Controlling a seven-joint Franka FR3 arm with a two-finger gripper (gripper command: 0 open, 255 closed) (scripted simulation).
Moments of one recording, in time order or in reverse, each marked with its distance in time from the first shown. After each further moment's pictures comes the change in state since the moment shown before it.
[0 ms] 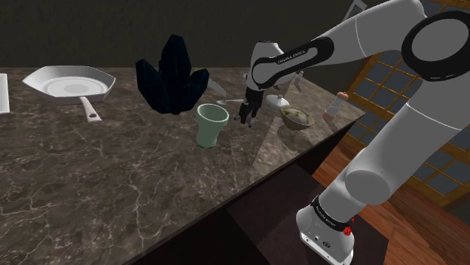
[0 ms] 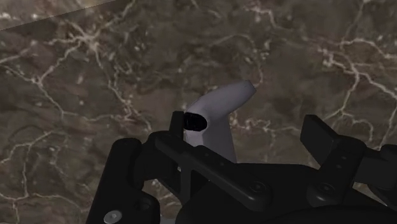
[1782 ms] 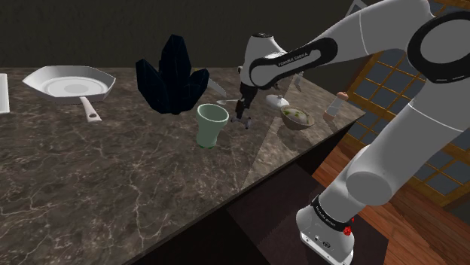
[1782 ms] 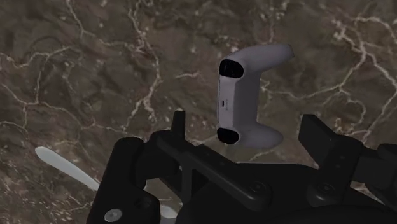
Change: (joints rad) arm 0.037 -0.020 0.034 0.018 -0.143 0.054 -0.041
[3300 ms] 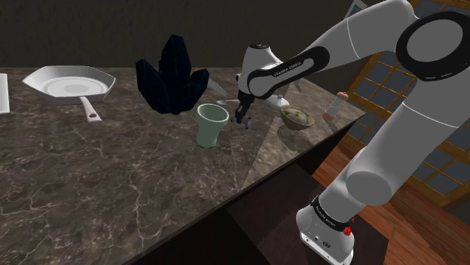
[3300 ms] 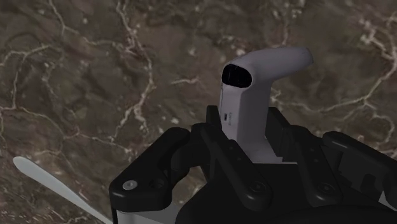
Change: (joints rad) arm -0.005 0.056 -0.005 -0.032 -0.032 0.097 0.012
